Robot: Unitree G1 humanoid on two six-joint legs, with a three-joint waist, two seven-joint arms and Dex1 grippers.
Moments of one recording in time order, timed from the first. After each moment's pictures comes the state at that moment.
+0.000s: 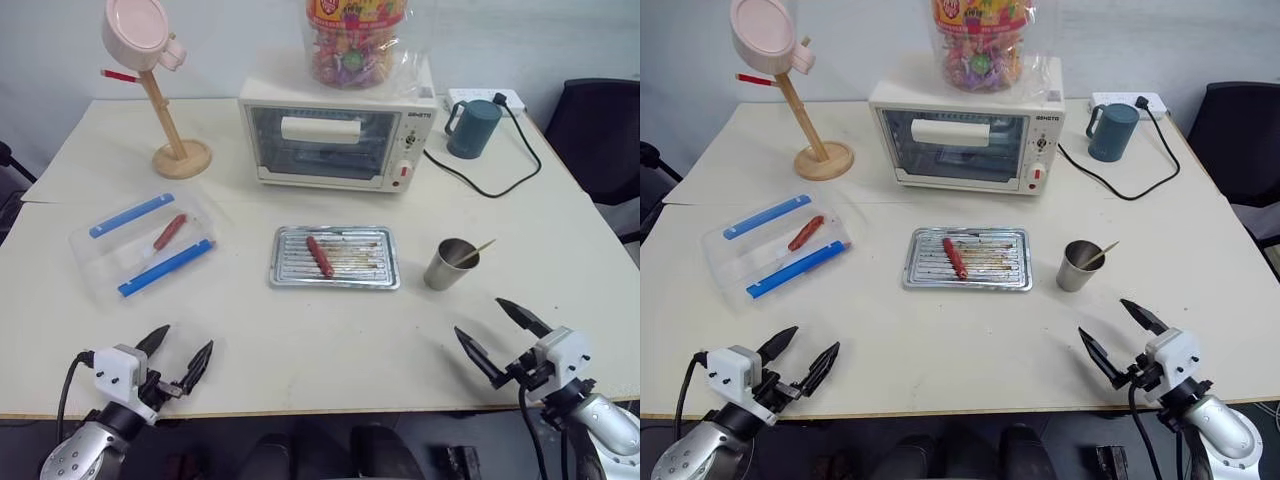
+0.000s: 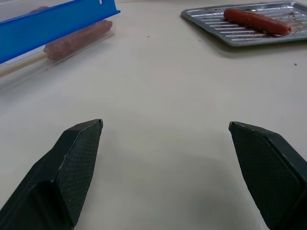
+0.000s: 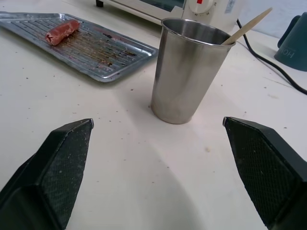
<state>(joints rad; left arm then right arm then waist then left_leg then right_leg) 0.49 0.33 0.35 -0.38 -0.39 0.03 -0.51 0.29 -0.46 -0.32 -0.10 0.38 -0.30 0.79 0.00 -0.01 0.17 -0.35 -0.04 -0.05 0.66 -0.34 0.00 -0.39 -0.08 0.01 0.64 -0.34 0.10</state>
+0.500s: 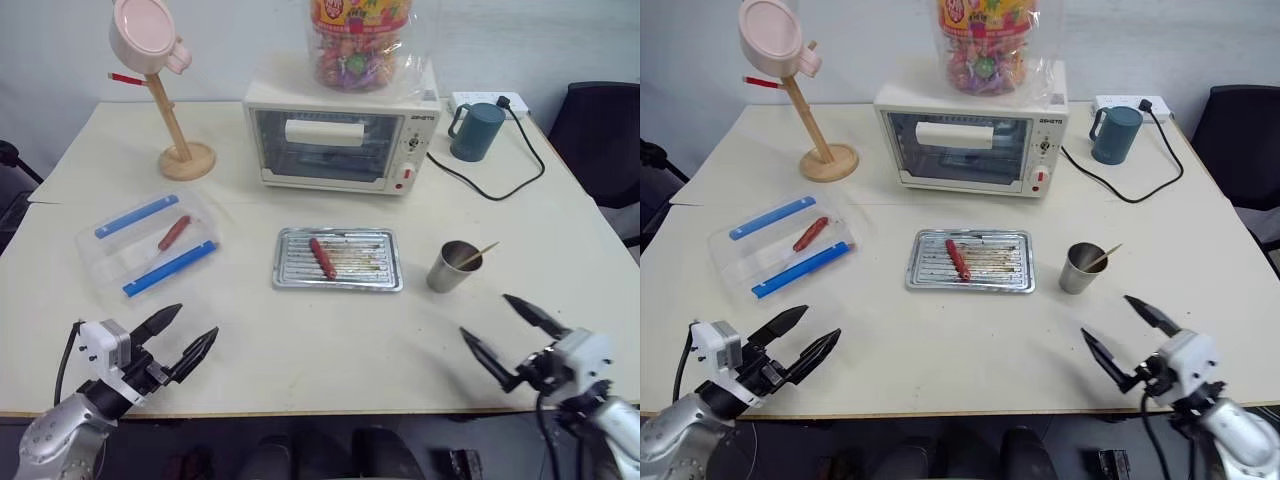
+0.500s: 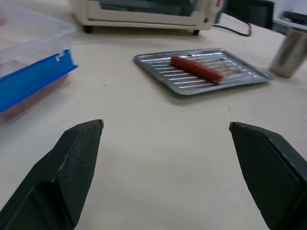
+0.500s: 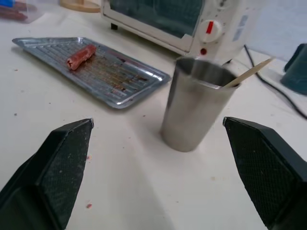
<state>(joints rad) 0.33 0.53 0.39 -0.32 -0.66 0.16 -0.79 0.43 -0.55 -0.44 -0.32 0.51 -0.20 0.79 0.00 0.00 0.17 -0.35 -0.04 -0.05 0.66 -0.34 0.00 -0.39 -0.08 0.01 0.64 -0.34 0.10</state>
